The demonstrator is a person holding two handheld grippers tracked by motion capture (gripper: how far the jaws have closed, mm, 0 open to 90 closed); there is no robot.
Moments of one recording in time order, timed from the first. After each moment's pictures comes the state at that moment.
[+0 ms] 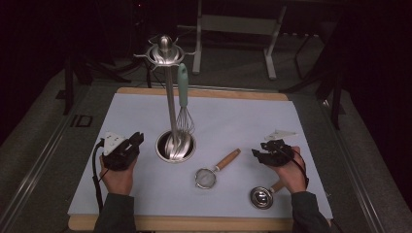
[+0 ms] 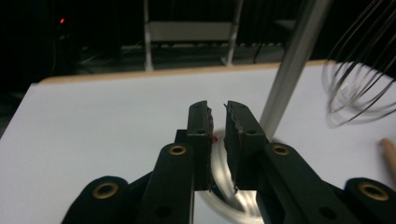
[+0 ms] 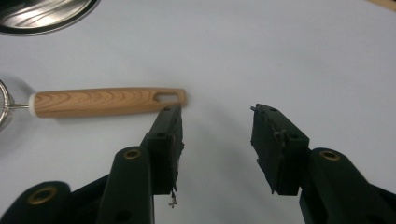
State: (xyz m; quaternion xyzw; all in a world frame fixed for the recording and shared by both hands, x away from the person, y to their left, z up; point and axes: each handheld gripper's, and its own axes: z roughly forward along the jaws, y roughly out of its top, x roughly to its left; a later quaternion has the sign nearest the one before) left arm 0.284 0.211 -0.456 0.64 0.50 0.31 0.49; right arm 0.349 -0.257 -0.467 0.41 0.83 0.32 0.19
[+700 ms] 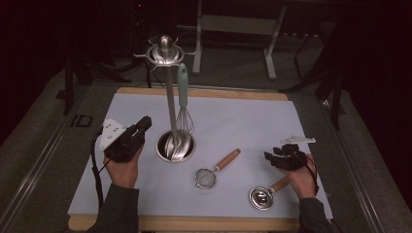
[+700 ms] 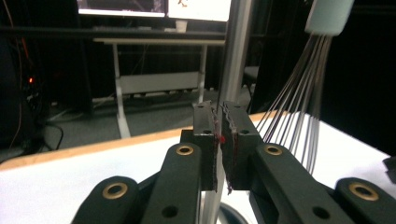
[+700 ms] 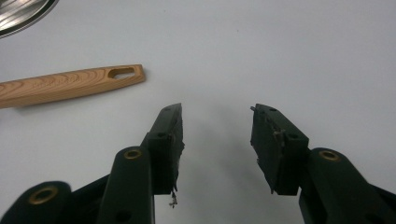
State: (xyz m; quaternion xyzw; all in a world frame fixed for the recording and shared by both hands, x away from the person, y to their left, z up) left arm 0.276 0.189 -0.397 0.62 0.42 0.33 0.57; right arm 0.344 -0.299 -0.483 0.47 0.80 0.34 0.18
